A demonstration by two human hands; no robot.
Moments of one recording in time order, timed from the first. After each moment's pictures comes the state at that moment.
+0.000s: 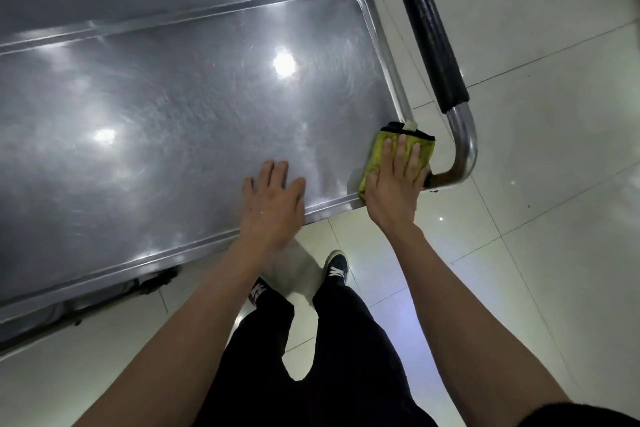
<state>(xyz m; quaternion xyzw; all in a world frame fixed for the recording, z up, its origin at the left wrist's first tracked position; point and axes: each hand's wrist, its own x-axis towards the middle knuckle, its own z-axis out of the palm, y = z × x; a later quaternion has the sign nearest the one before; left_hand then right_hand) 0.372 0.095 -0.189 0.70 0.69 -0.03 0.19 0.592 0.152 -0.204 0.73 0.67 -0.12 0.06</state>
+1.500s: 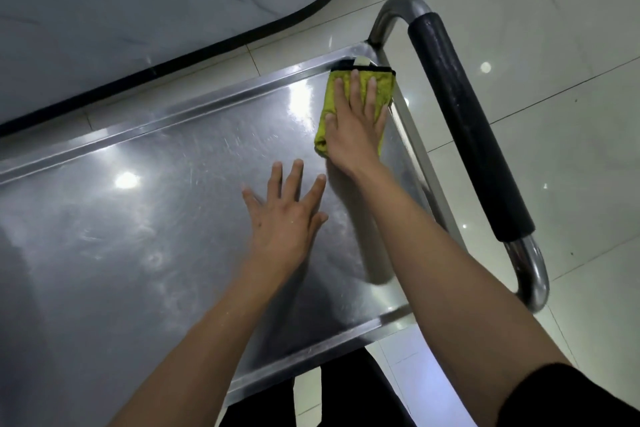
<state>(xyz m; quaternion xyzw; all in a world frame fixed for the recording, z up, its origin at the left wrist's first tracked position) 0.331 0.349 -0.191 0.70 0.68 -0.11 0.19 0.443 0.499 -0.211 0.67 0.71 -0.22 -0.02</state>
